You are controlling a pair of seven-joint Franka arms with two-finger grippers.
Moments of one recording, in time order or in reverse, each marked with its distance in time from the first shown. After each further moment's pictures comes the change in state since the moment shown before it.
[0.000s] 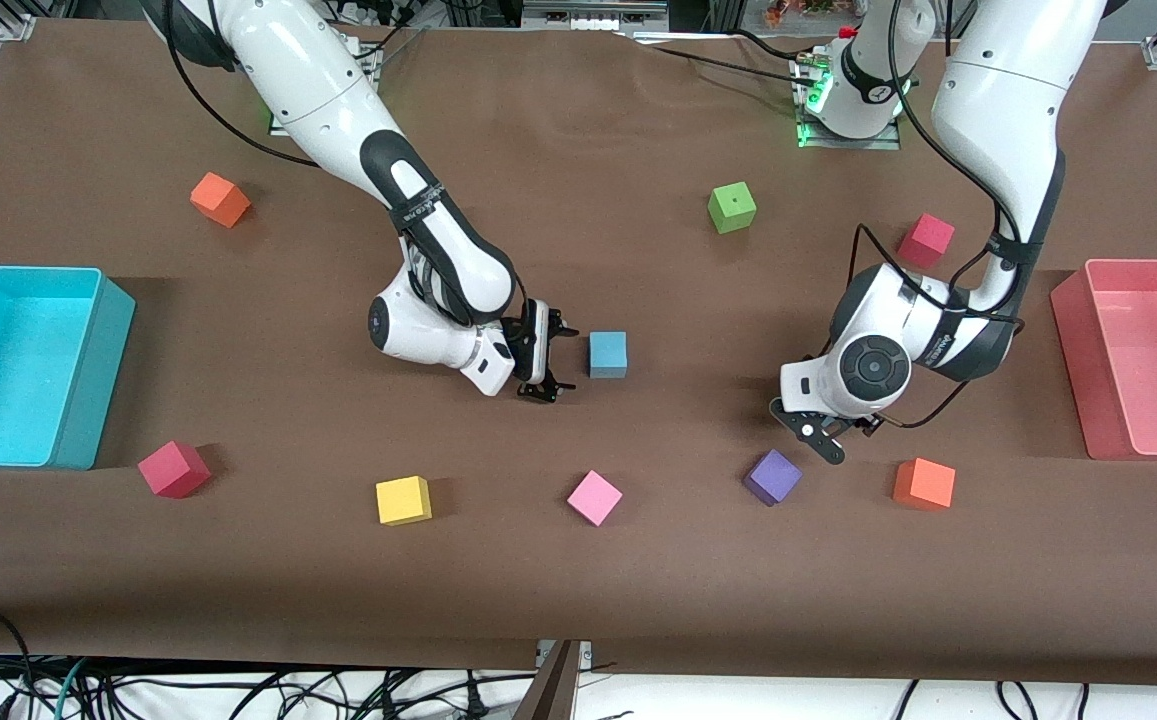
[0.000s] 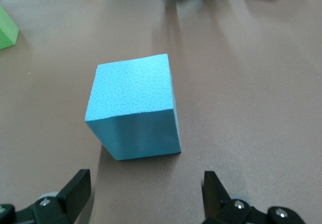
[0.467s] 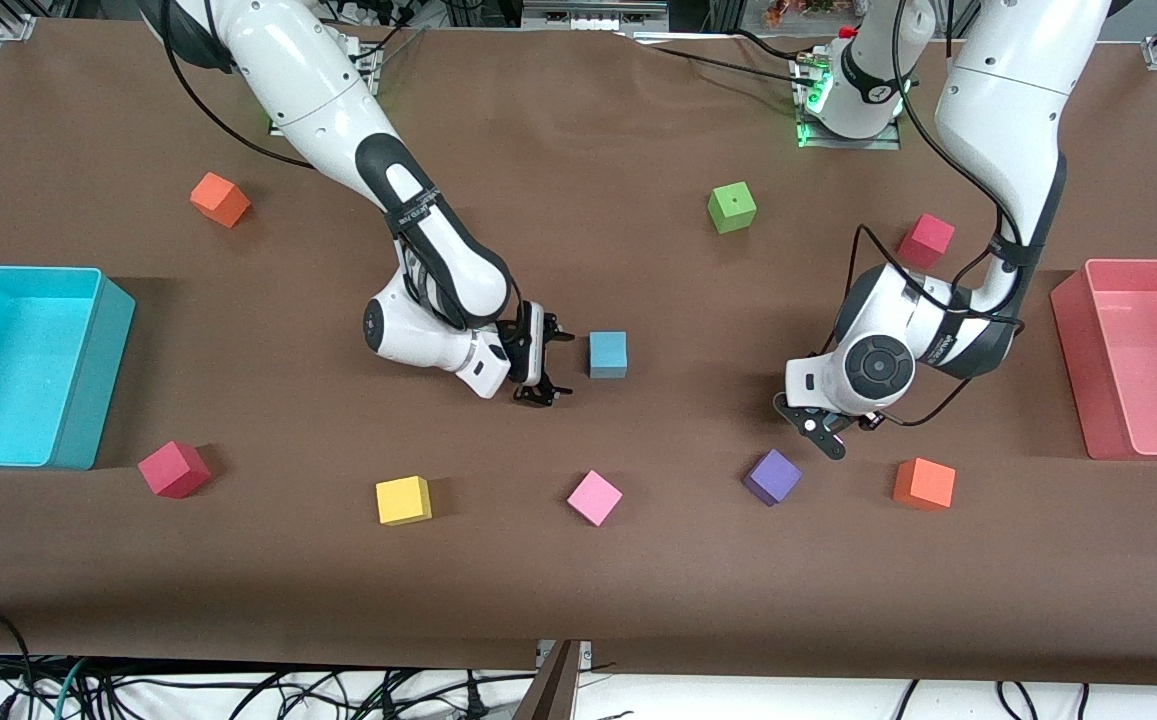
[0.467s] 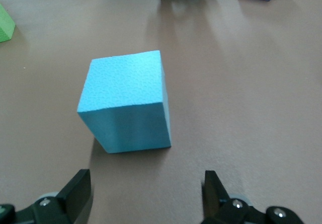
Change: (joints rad) left arm 0.010 -0.001 0.000 -0.032 0.000 0.027 0.018; right arm -0.017 0.002 -0.001 0.003 0.029 -0.002 -0.052
